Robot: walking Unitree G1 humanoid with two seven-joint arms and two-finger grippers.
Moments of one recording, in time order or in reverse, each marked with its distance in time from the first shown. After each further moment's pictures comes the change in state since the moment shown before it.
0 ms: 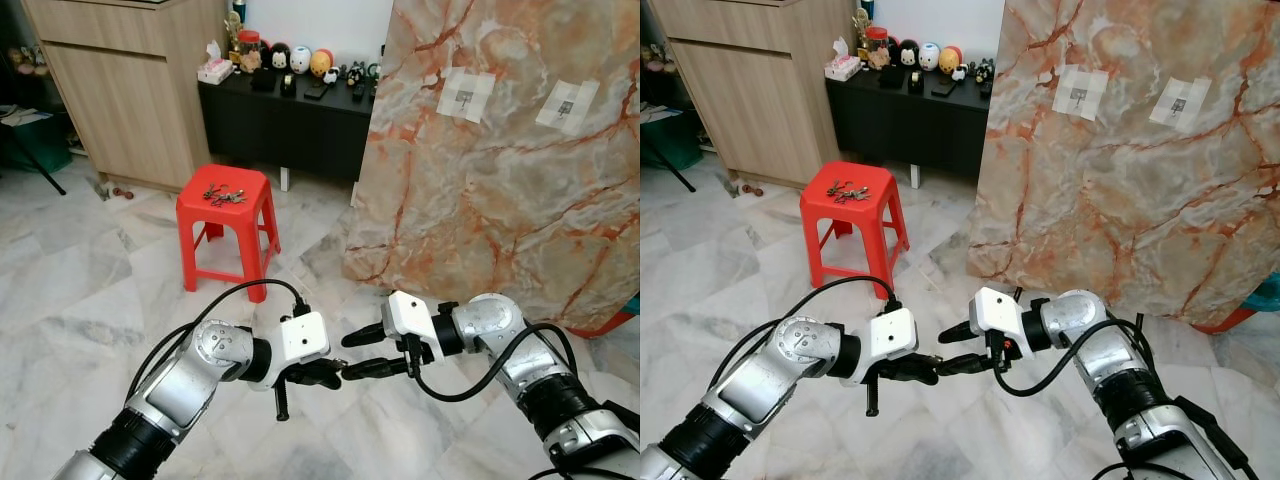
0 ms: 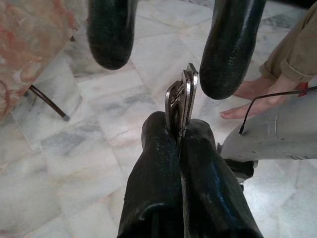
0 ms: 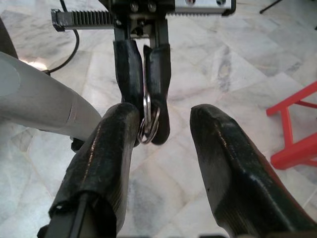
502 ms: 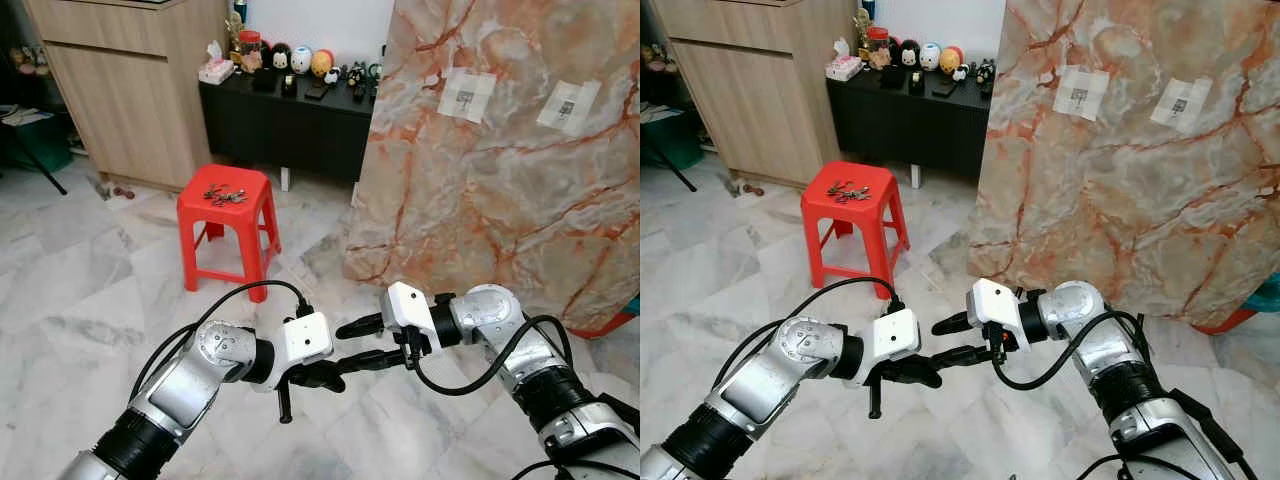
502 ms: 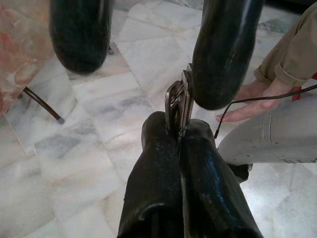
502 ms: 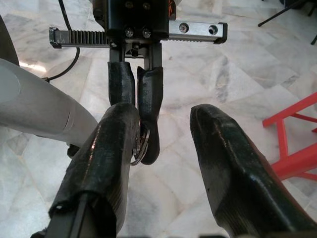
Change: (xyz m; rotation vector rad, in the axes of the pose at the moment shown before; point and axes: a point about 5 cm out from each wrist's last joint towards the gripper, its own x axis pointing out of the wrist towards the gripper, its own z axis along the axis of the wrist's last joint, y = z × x) left arm 0.002 -0.001 0.003 -0.011 -0.013 -0.013; right arm 0.001 -0.003 0.006 -0.022 -0.026 0.007
